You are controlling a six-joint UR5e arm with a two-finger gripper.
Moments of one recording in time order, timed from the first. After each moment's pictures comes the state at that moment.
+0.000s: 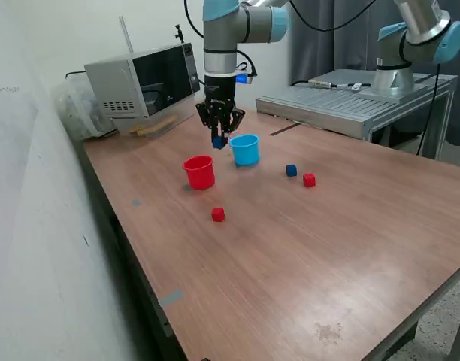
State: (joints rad) arm -0.12 -0.88 1.30 -2.16 -1.68 2.61
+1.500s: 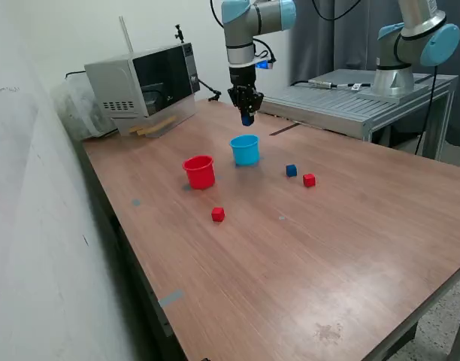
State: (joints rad) arm -0.31 -1.13 1.70 -2.16 -1.67 2.71
